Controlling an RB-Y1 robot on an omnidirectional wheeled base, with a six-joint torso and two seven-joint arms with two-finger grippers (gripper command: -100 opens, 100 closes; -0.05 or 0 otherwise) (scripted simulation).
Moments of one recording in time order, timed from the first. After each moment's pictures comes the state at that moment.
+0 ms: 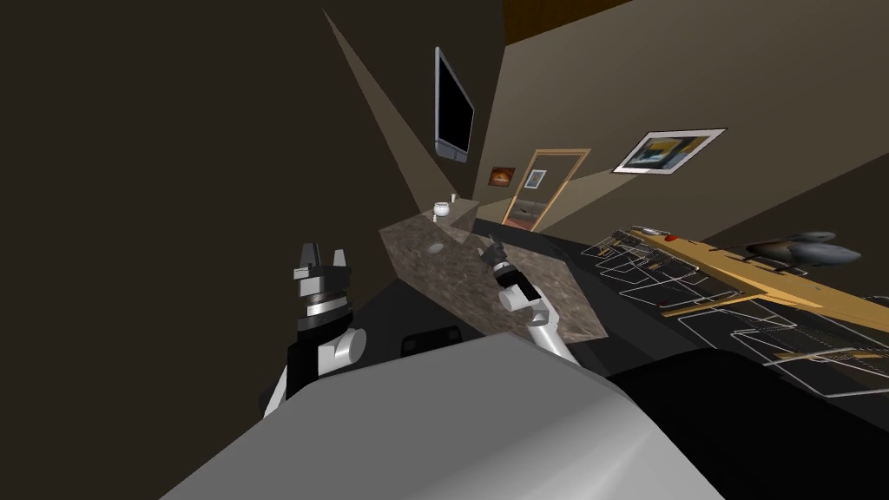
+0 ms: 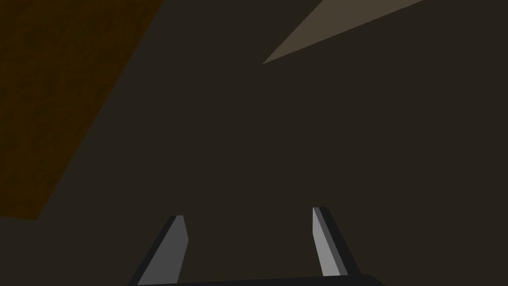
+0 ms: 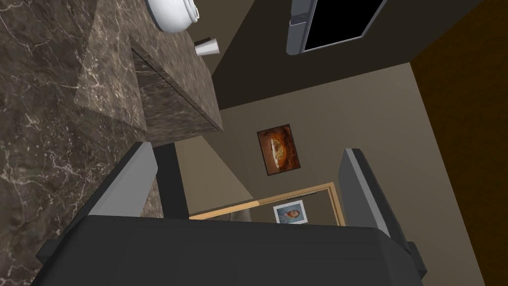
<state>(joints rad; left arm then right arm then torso) 0.47 0.00 -0.04 -2.23 0.06 -0.47 -0.01 0.30 -0.41 -0.07 -2.18 -0.24 0.13 -0.41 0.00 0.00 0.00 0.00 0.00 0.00</state>
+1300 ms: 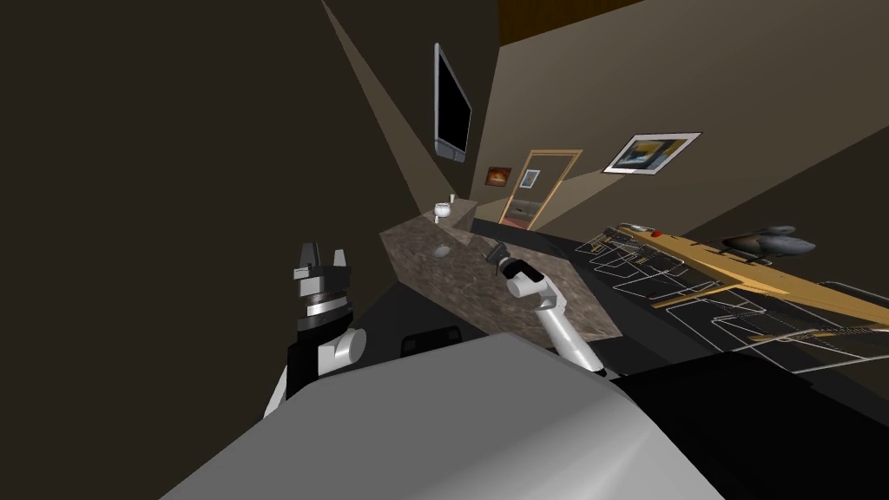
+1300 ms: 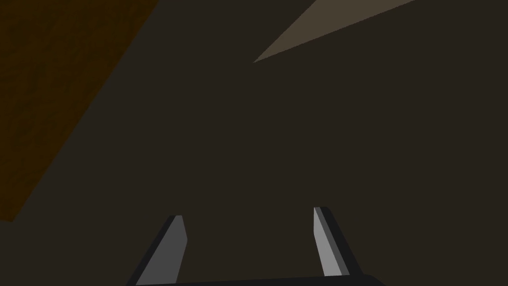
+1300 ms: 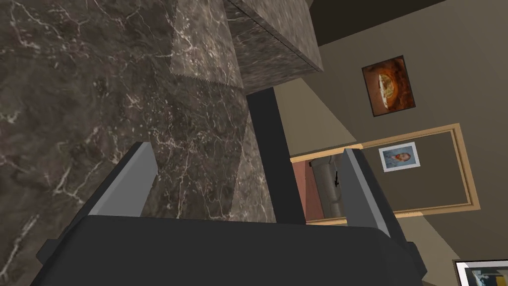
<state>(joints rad) 0.47 0.00 -0.04 -2.23 0.06 -0.47 -0.01 0.20 -0.57 -0.15 -2.07 -0.37 0.46 -0.68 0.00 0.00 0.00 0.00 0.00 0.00</state>
